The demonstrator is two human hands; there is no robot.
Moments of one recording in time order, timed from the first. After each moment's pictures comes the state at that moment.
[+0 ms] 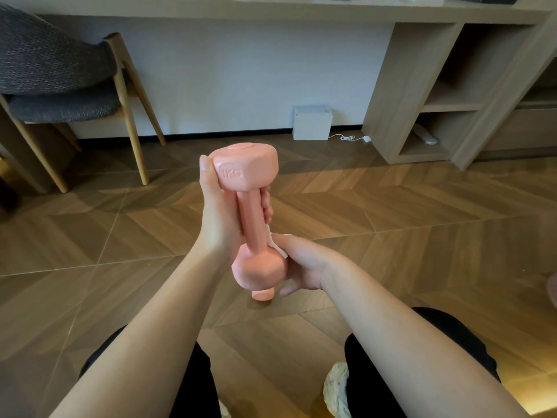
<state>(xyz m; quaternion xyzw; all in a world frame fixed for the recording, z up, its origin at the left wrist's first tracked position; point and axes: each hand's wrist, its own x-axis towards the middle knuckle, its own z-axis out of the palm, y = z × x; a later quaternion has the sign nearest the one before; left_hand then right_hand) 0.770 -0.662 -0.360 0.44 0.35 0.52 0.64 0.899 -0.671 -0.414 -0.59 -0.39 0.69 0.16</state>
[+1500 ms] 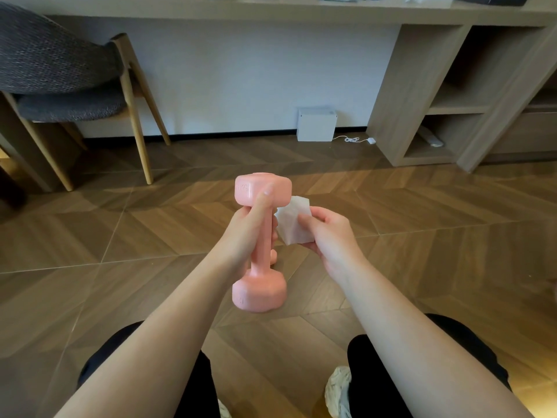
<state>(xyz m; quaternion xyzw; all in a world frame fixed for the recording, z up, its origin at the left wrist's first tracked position) 0.773 -0.669 -0.374 0.48 0.49 0.39 0.61 0.920 -0.662 -0.412 -0.63 -0.34 0.49 0.50</state>
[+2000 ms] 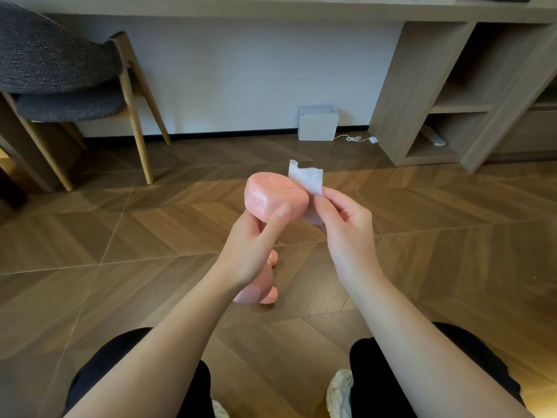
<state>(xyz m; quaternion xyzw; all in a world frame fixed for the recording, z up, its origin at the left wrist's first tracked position) 0.773 -0.670 -0.386 0.64 0.45 0.41 0.47 0.919 -0.692 -0.370 -0.52 -0.46 0.38 0.62</state>
